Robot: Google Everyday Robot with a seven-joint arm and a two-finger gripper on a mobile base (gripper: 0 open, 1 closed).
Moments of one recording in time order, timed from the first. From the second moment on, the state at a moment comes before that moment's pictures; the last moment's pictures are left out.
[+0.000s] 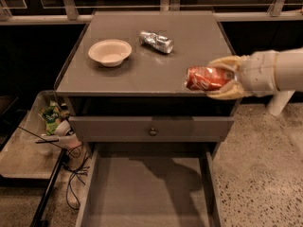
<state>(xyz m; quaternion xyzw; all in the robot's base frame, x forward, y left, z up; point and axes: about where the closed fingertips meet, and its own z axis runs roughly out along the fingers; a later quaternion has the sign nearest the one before) 0.546 -0.189 0.896 -0.65 0.58 0.01 0.49</state>
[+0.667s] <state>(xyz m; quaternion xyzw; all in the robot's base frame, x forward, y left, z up) 0.629 -0.156 0.918 -0.68 0.56 0.02 0.47</state>
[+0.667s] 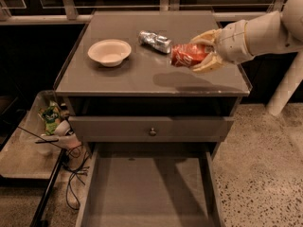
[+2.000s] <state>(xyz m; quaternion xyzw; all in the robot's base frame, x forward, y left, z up) 0.690 -0.156 0.866 -0.66 0.63 0.07 0.42</state>
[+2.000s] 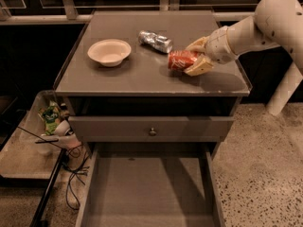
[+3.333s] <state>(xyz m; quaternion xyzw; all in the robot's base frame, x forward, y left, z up) 0.693 -0.158 0.857 -0.63 0.66 0.08 0.40</state>
